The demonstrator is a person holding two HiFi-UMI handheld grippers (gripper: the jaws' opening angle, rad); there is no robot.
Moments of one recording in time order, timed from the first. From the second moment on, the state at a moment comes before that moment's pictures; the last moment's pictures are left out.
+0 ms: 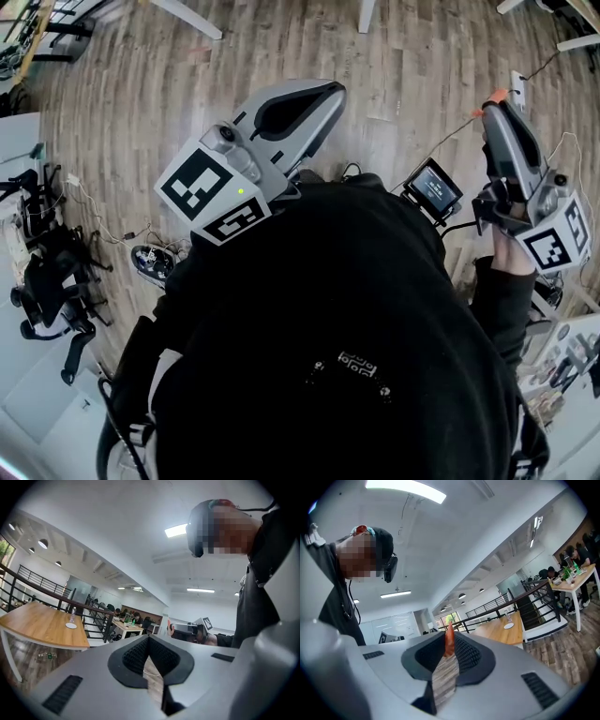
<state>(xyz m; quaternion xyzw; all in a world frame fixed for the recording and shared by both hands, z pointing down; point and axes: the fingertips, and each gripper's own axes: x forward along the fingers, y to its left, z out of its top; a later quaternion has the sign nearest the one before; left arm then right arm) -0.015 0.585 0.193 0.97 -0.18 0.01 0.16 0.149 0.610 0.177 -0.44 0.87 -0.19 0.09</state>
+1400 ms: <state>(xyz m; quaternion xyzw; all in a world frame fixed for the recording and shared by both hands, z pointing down) -0.003 0.387 0.208 0.97 -0.15 -0.02 0.19 0.163 0.412 0.183 -0.44 0.86 -0.24 0.12</state>
